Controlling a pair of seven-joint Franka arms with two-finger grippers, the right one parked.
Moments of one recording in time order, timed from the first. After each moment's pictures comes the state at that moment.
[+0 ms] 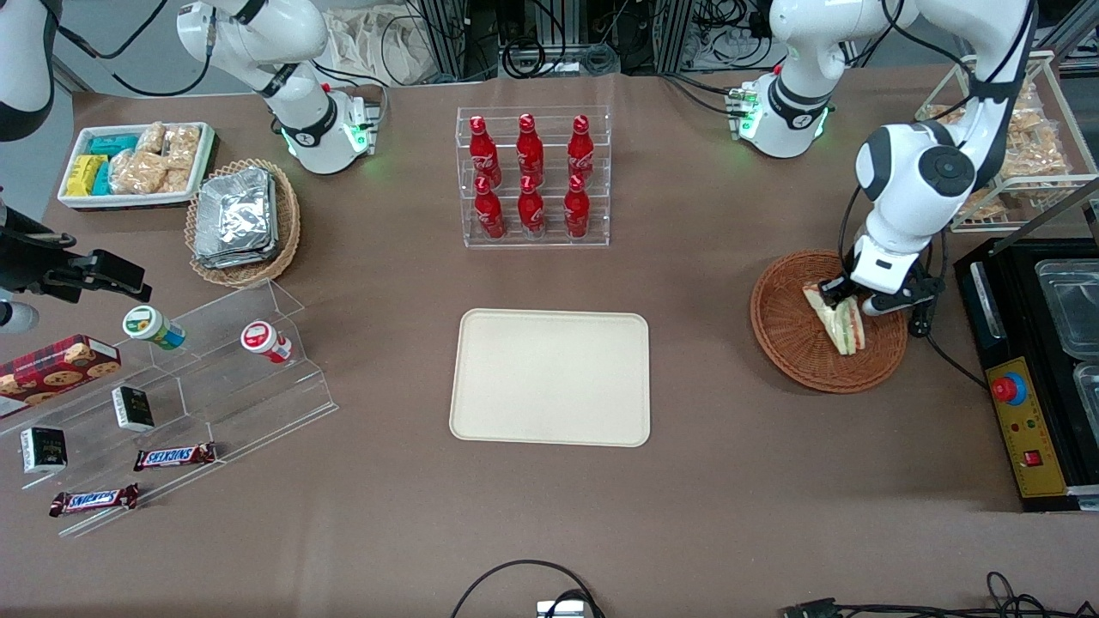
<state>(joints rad) 0.10 -0.06 -0.12 -2.60 0.03 2.65 -0.24</state>
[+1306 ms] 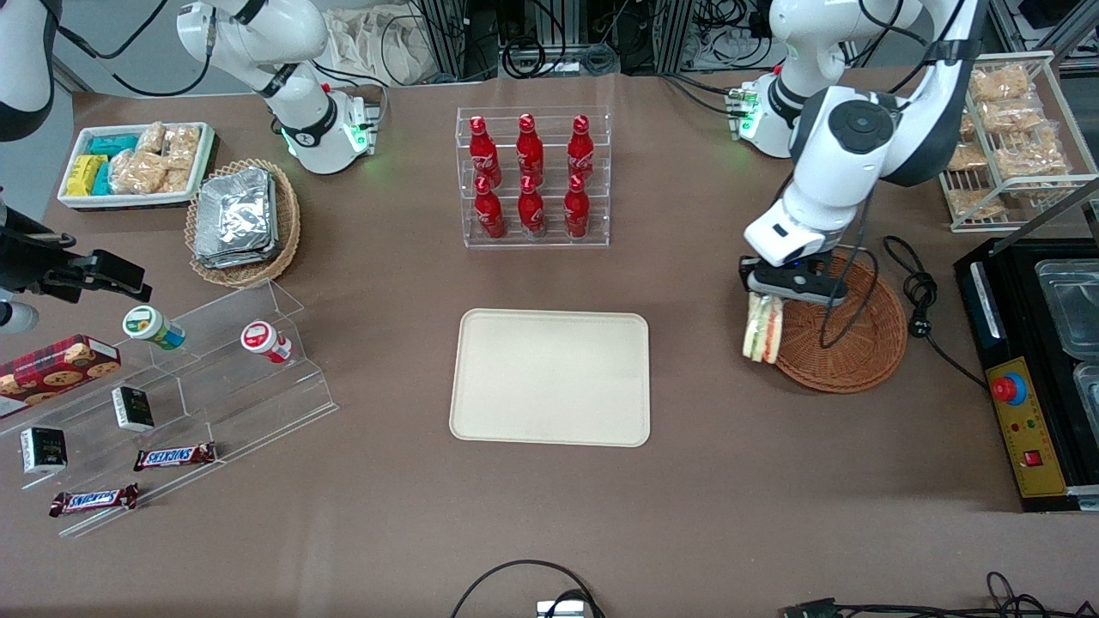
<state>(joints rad) 0.08 -0.08 -0.47 -2.33 0.03 2.44 -0.15</state>
